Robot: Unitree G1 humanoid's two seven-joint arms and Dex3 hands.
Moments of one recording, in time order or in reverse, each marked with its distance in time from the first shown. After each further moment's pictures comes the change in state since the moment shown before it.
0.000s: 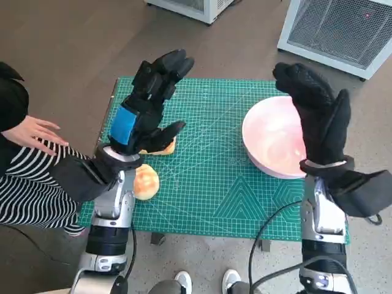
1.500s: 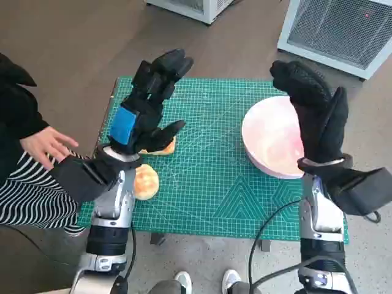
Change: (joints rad) left arm -0.001 0.002 0.000 0.004 0.011 -0.006 0.014; right arm -0.026 0.039 0.051 0.003 -0.037 0.003 -0.025
